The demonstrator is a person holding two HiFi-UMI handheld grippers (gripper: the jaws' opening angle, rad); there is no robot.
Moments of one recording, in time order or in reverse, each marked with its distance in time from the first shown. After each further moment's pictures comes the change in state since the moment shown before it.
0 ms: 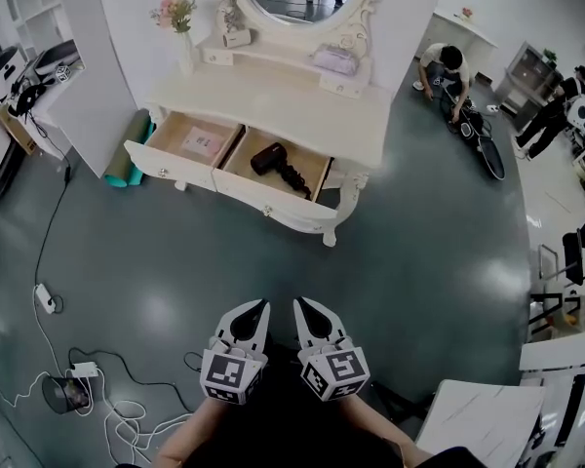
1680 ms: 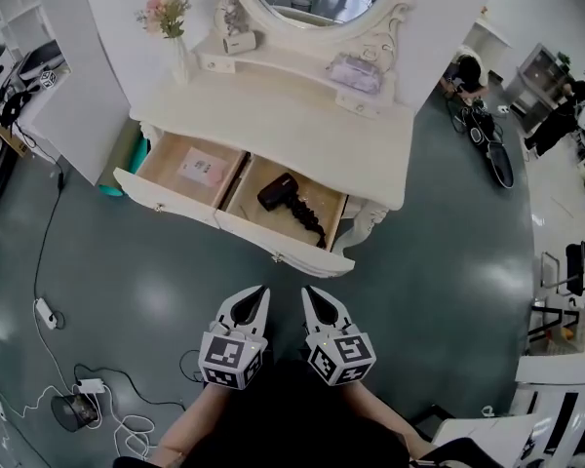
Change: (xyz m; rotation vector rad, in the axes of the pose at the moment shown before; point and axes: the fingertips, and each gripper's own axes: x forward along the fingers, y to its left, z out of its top) left arm 0.136 0.126 0.045 -0.106 0.080 0.001; right arm 0.168 -0.077 0.031 0.072 0.078 -0.044
